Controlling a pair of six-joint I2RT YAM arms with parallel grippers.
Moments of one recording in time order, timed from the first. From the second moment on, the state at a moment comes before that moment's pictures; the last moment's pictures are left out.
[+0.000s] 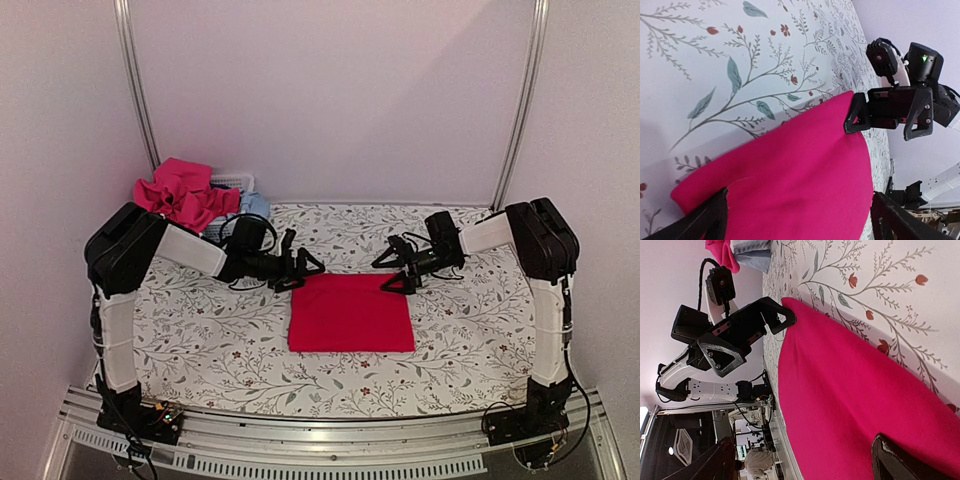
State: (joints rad) left arm -0.55 2.10 1.15 0.32 0.60 -0.72; right arm 0.31 2.21 1.34 -0.15 -1.16 0.53
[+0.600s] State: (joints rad) left arm -1.01 1.77 1.17 0.10 0.09 -0.01; right arm 0.22 1.67 0.97 -0.29 -1.02 0.53
